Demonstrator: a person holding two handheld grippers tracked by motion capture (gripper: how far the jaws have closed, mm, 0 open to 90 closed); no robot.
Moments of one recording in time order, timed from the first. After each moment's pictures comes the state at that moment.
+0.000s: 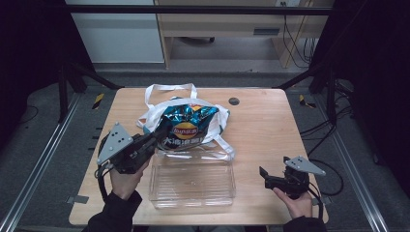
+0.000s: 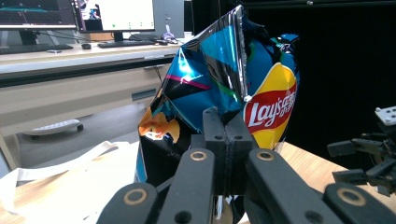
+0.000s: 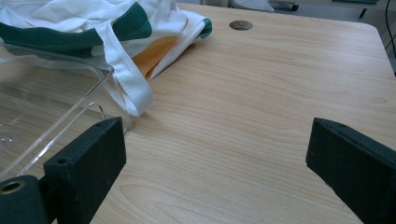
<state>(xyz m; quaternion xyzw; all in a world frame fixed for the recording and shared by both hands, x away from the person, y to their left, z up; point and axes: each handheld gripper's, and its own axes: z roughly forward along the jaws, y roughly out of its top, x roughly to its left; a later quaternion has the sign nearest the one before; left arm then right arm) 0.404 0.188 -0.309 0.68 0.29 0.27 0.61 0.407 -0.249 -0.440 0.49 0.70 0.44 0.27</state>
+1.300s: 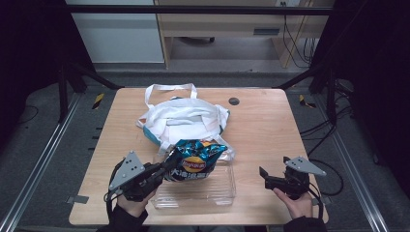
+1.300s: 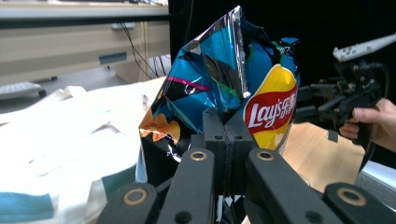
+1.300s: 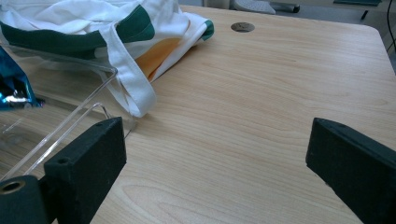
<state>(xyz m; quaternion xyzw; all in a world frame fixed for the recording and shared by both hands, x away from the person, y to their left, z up) 0.374 0.175 -0.363 0.73 0.30 0.20 0.59 0.405 -0.249 -0.439 0.48 0.70 0.44 0.27</state>
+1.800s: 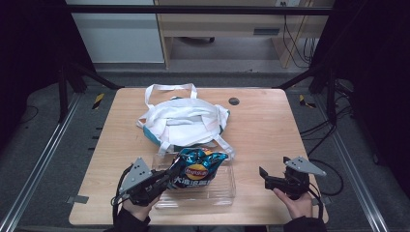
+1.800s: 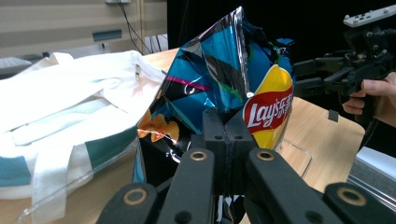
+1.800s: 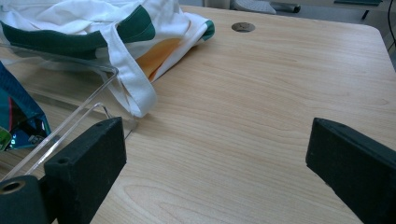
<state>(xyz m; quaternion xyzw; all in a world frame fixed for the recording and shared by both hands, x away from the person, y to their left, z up) 0.374 0.170 -0.389 0.74 0.31 0.18 0.57 0.405 -0.249 -0.439 0.48 0.70 0.45 0.27</state>
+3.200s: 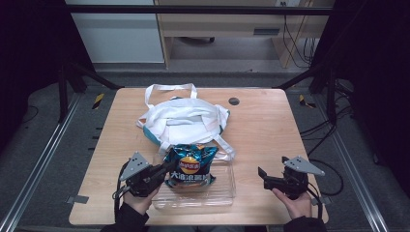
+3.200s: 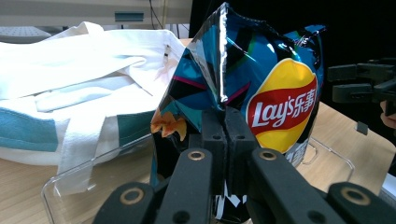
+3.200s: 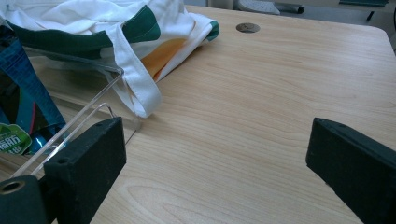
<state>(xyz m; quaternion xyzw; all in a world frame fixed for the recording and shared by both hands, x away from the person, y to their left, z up) 0.399 0.181 -0.407 0.72 0.38 0.17 0.56 0.406 -0.246 -0.439 0.48 0.71 0.45 0.27</state>
